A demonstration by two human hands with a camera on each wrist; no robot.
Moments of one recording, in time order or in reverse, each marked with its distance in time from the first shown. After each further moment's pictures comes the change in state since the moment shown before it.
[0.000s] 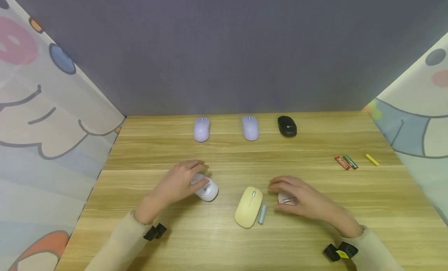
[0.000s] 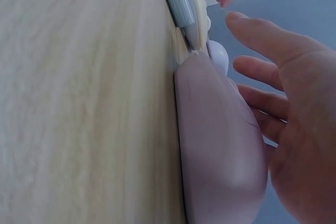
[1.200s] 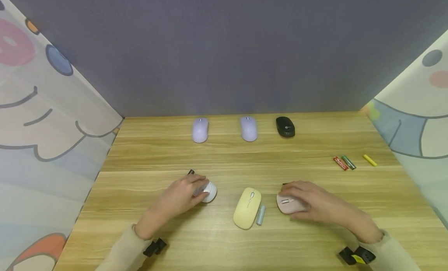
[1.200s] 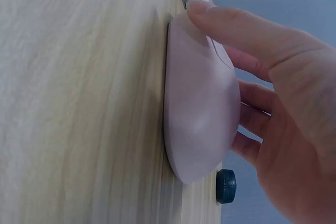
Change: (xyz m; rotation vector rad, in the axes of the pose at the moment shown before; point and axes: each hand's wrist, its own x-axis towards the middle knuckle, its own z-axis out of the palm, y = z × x) left_hand -0.019 0.014 0.024 0.004 0.007 0.071; right_hand -0.027 0.011 -0.021 -0.095 -0.103 -0.025
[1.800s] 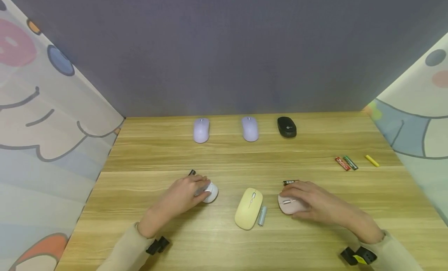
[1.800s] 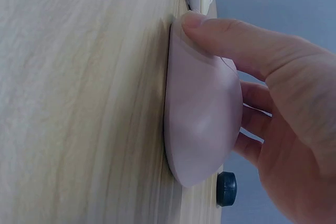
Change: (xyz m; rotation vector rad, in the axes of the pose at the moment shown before) left_hand 0.005 0.002 -0.004 0.000 -0.041 -0.026; right_hand 0.002 -0.002 -0.002 0.012 -0.024 0.017
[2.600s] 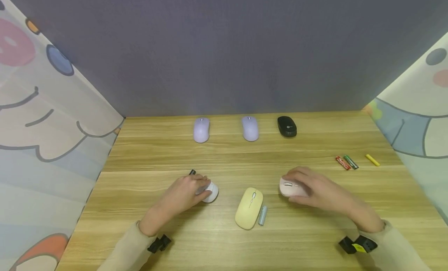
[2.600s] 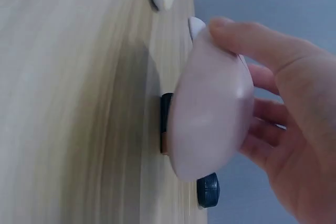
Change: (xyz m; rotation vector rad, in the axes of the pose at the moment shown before) left_hand 0.004 -0.002 0.000 0.015 0.031 0.047; right_hand 0.018 0.006 -0.019 -0.006 0.151 0.039
